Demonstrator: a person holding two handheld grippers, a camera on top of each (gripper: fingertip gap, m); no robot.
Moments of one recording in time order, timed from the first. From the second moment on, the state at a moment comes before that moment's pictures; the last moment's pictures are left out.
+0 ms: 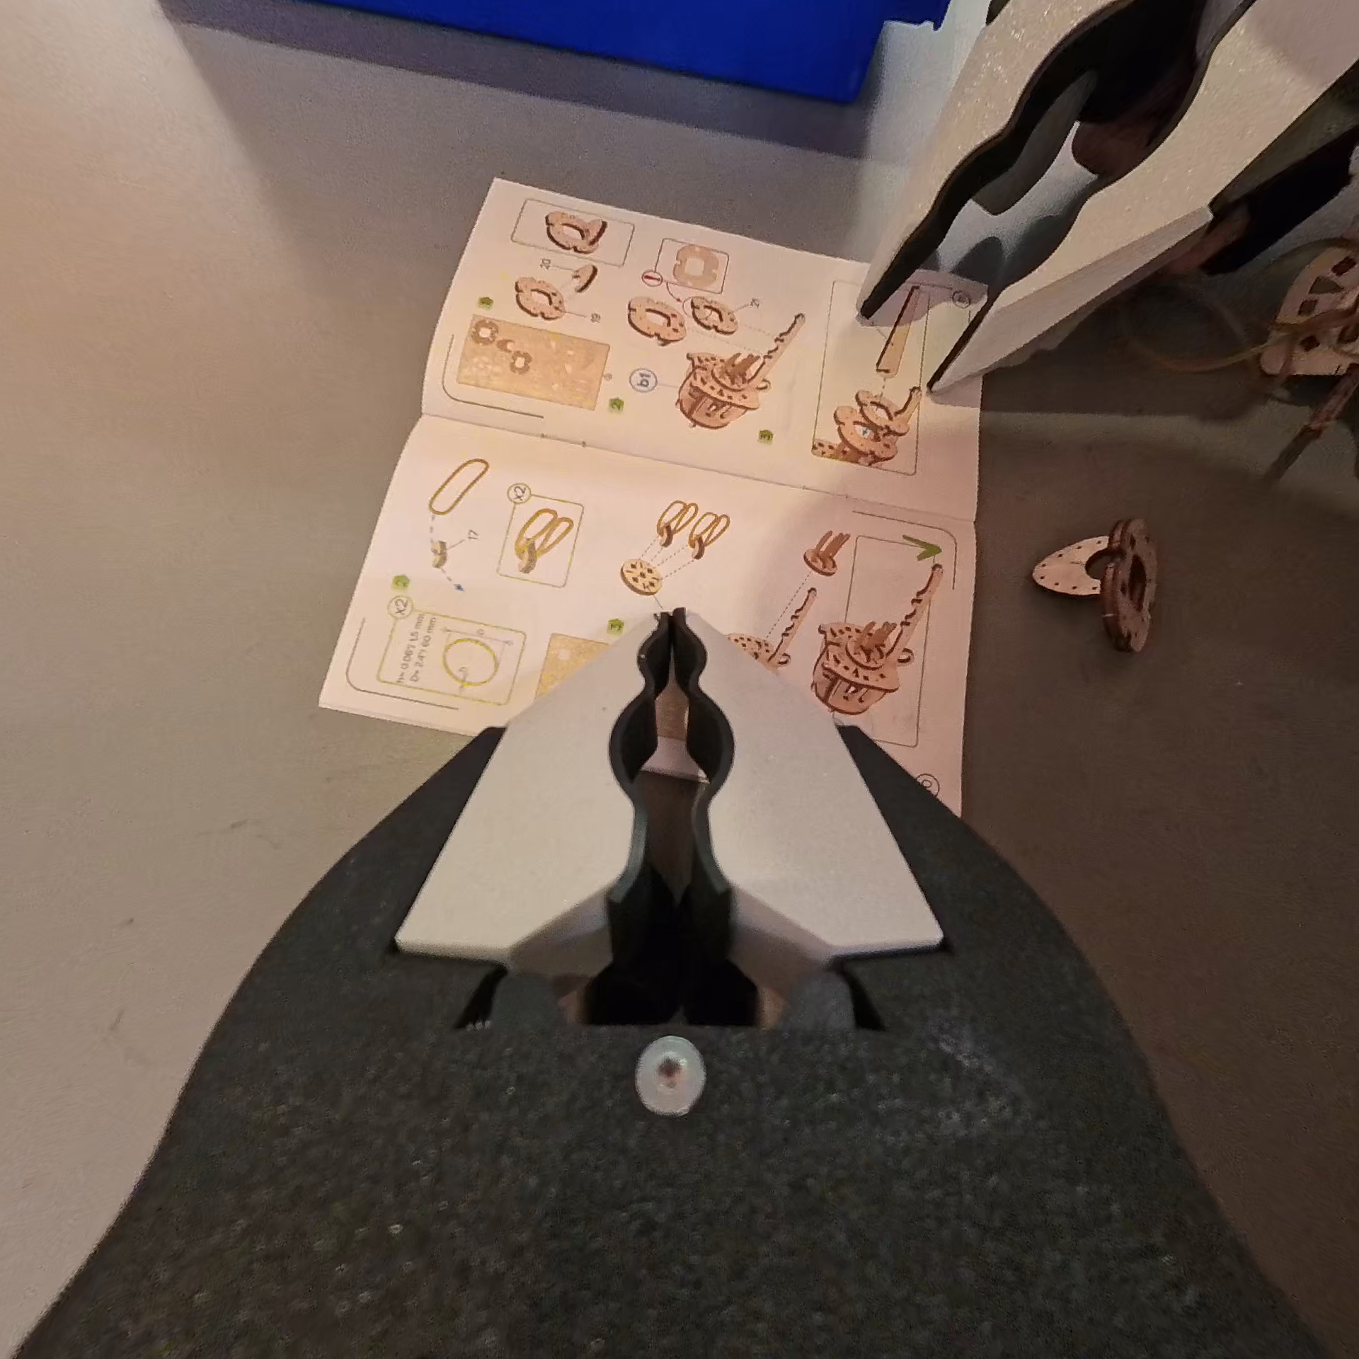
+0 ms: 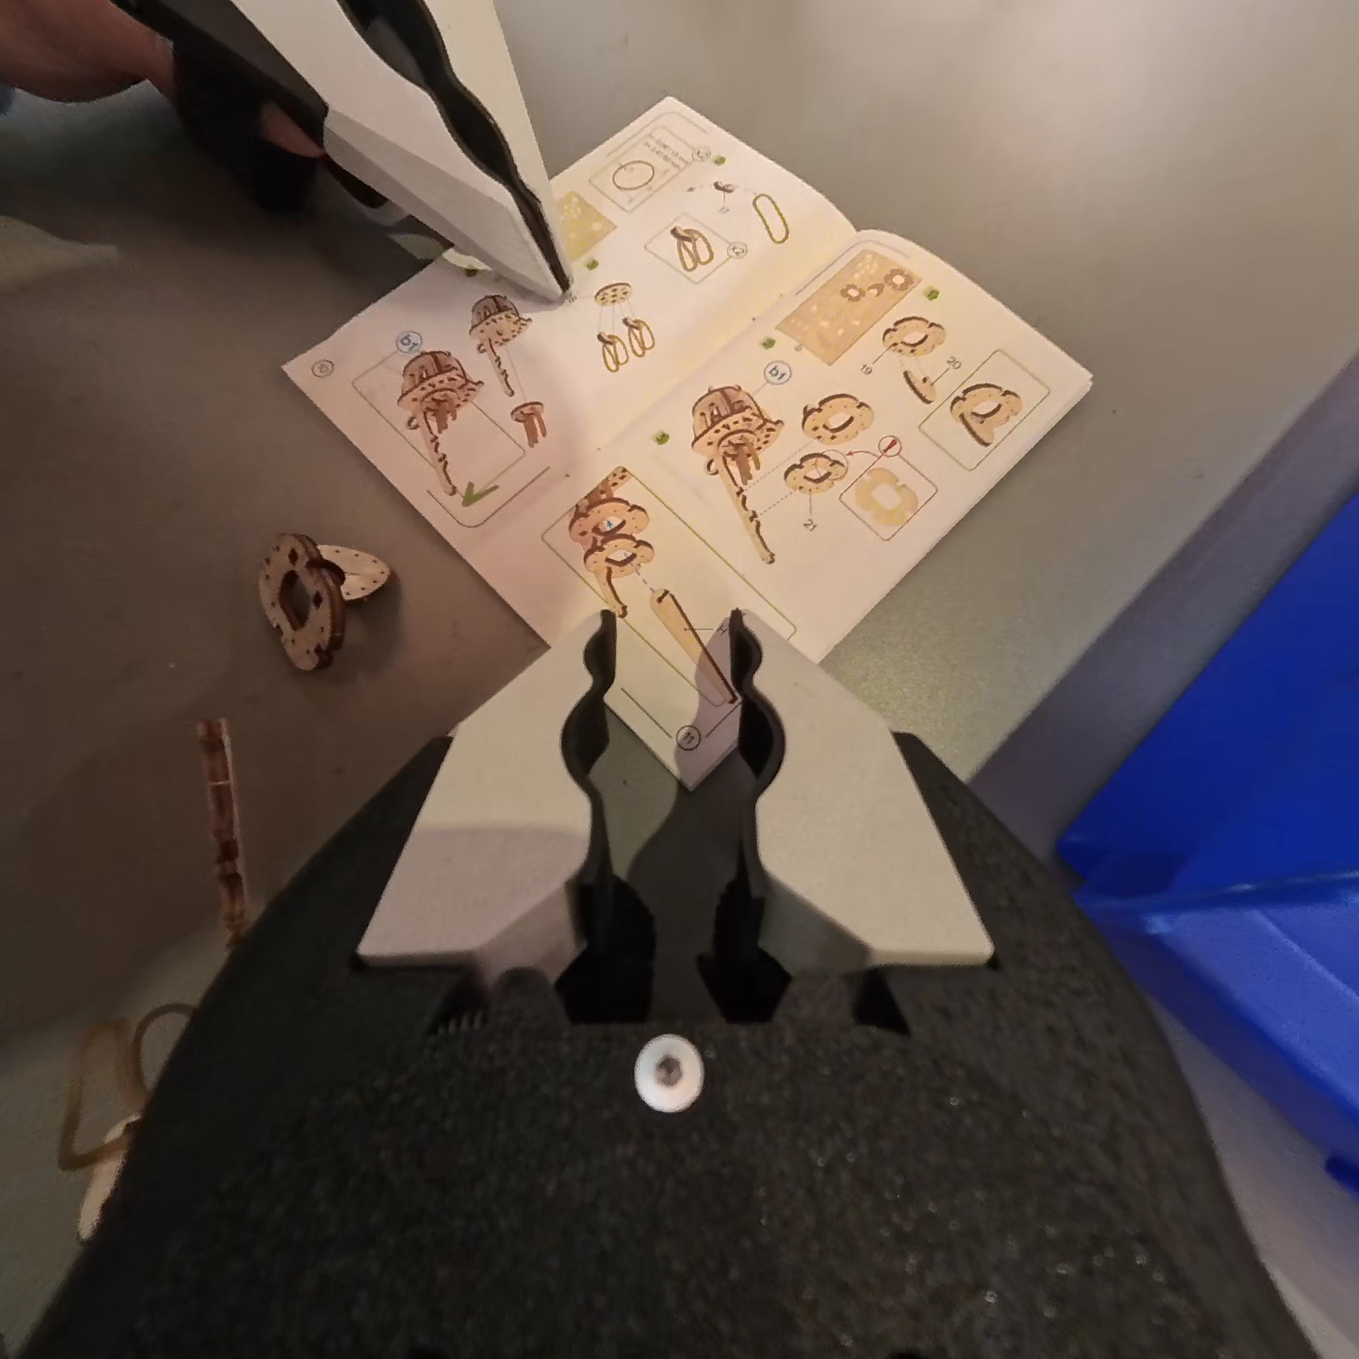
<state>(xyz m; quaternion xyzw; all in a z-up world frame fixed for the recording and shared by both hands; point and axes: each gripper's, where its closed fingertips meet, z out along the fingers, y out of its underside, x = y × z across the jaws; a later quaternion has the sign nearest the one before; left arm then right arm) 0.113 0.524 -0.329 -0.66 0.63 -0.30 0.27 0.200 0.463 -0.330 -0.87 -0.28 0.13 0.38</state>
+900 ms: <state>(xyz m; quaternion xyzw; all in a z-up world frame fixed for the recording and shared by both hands) 0.114 0.527 -0.329 -0.68 0.61 -0.28 0.29 0.199 0.464 -0.329 -0.88 -0.27 0.13 0.38</state>
